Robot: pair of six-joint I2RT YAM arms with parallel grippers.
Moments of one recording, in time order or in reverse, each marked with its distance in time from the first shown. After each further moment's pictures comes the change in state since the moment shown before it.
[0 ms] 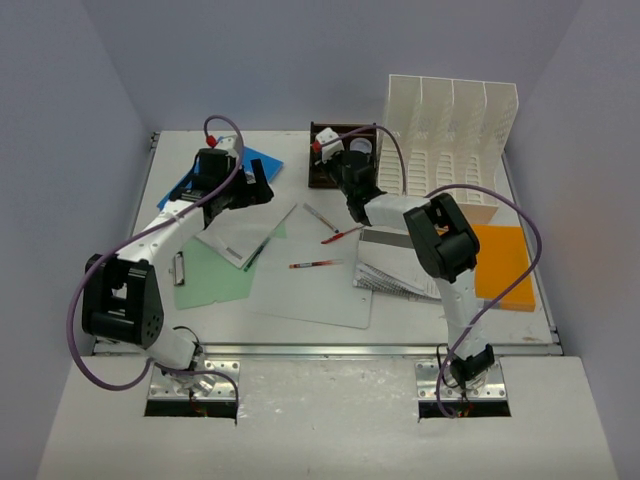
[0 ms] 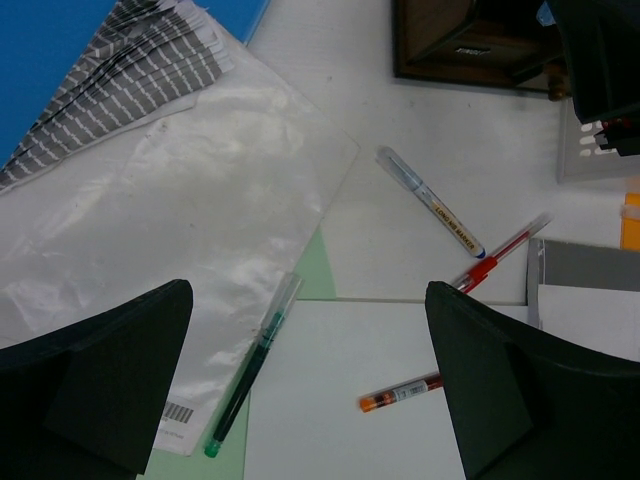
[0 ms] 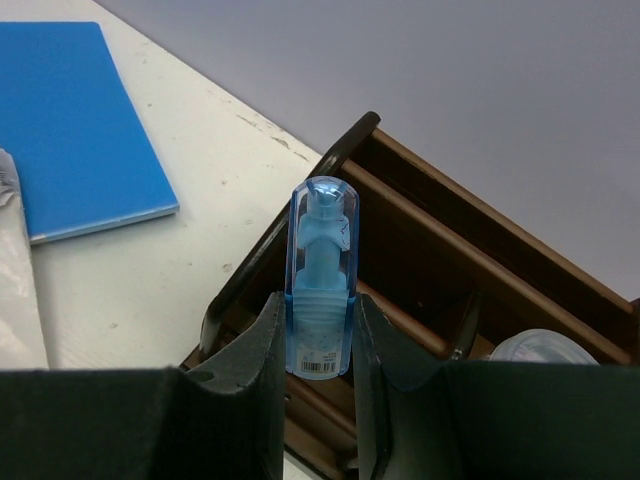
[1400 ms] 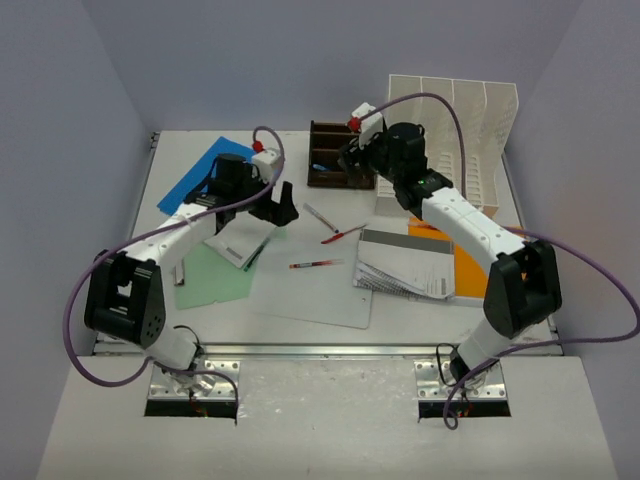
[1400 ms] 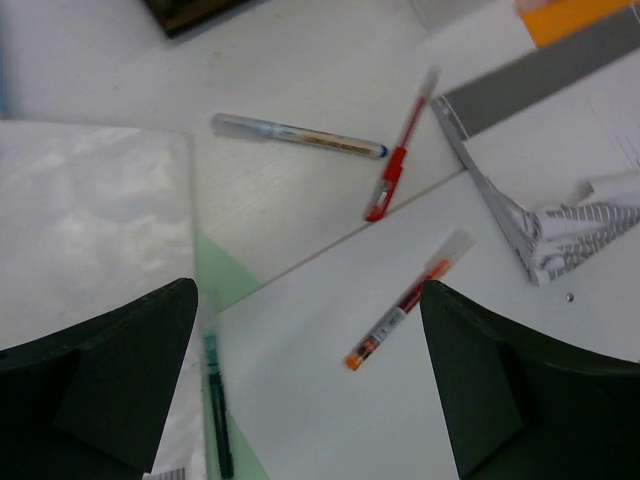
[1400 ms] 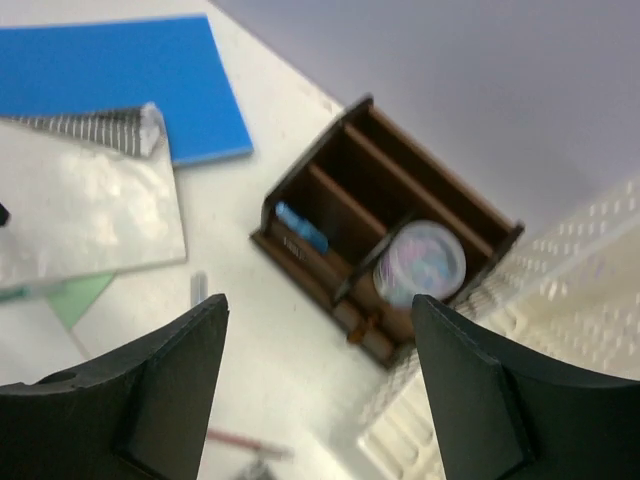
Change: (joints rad) left arm -0.108 0.017 -0.023 0.038 0.325 0.389; right arm -0.085 -0.584 -0.130 -0.642 -0.217 0.059
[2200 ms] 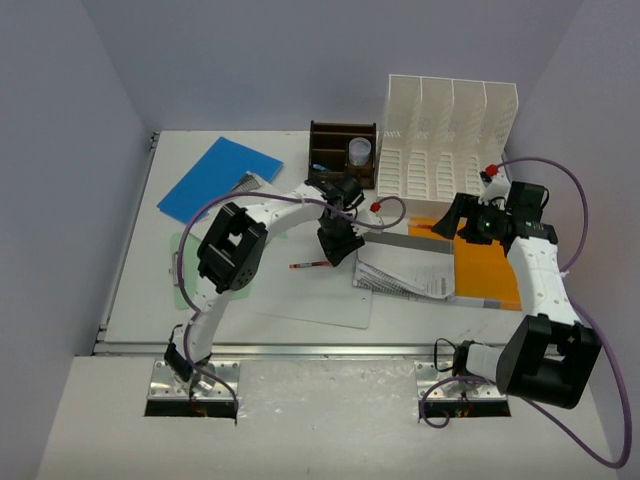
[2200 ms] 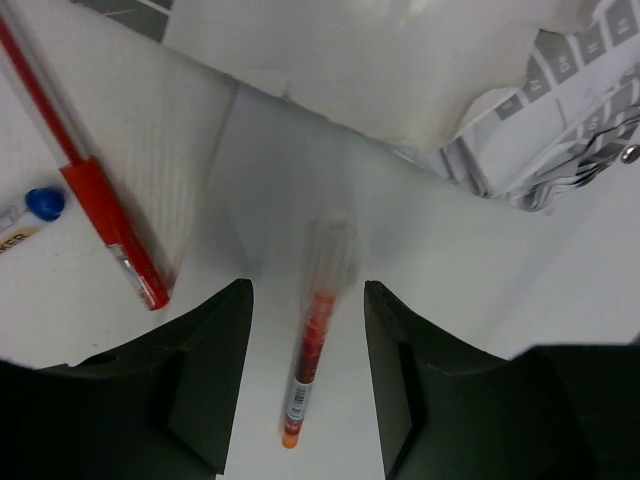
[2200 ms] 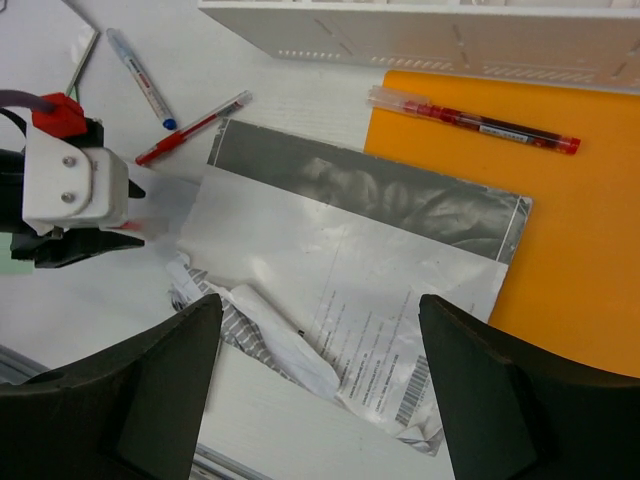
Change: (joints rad) left arm -0.421 0.702 0.739 -0.743 -0.156 0.470; right arm -0.683 -0.421 -0.416 -0.584 -0.411 0.299
